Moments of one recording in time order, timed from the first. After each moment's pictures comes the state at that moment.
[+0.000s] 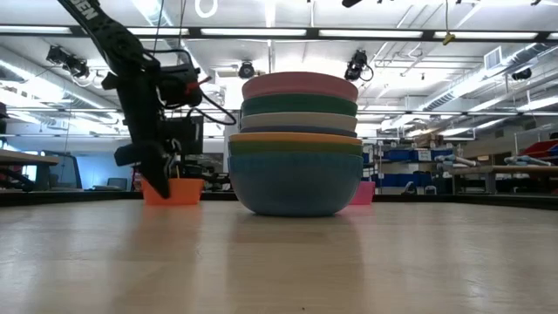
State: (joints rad) left arm 0.49 1.40 0.65 -0.44 -0.10 0.34; right arm 0.26 1.52 1.60 -0.99 0.29 0.39
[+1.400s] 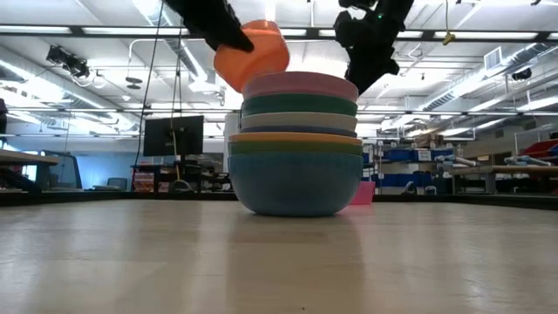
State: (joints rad) left arm 0.04 1.30 1.12 -0.47 0.02 0.19; right arm -0.33 1.49 1.45 -0.98 0.15 0.26
